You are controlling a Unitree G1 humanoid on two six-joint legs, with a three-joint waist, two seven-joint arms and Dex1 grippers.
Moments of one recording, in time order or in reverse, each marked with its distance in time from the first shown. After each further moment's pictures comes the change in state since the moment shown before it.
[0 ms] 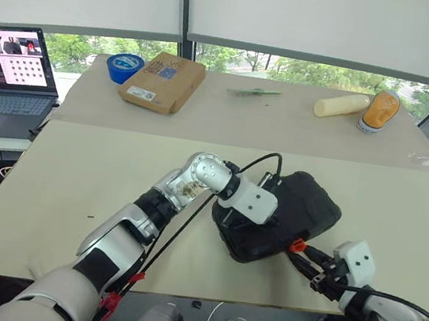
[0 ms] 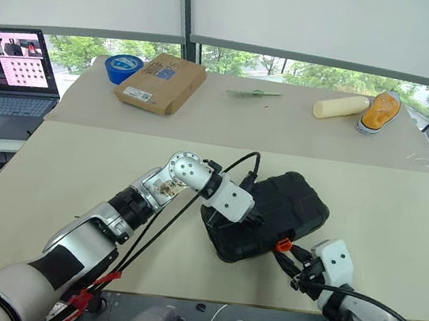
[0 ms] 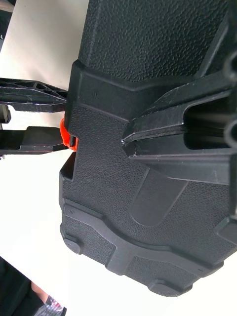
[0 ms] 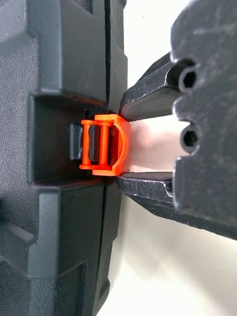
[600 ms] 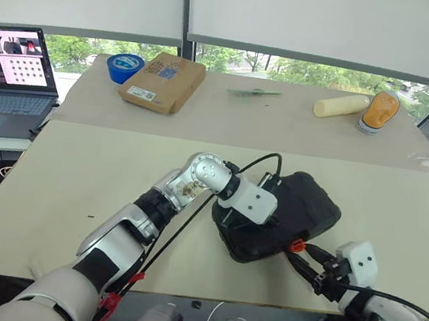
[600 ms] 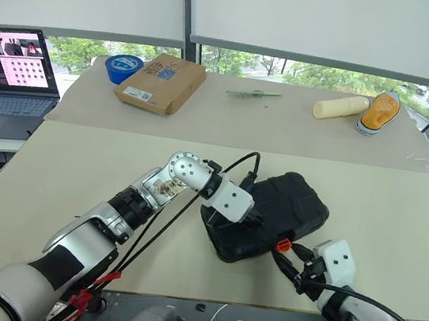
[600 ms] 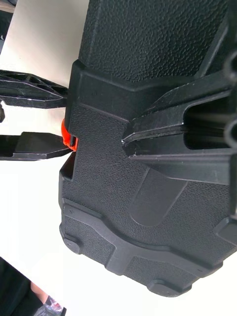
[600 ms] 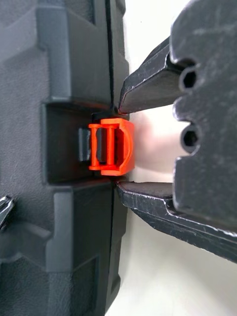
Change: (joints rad) left arm 0.000 -0.001 0.001 0.001 0.000 0.000 -0.003; right arm -0.016 0.034 0.003 -0.010 0.019 0.048 -0.043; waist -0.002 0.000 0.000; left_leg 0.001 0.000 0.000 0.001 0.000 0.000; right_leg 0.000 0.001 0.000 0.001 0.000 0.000
